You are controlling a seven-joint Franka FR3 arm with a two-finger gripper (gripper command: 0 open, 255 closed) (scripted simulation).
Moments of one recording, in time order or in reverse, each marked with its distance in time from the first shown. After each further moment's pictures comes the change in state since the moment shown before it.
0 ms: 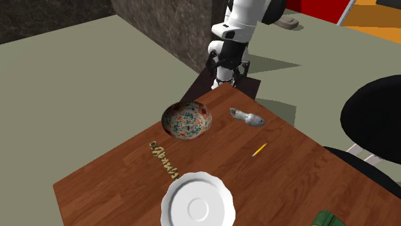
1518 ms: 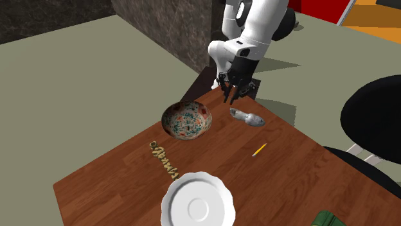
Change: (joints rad) arm 0.009 0.189 0.085 0.125 -0.109 0.091 0.081
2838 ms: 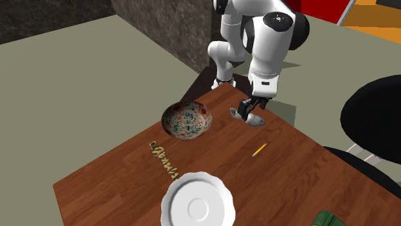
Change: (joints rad) arm 0.072 0.235 0.011 0.192 0.260 -0.209 -0.837
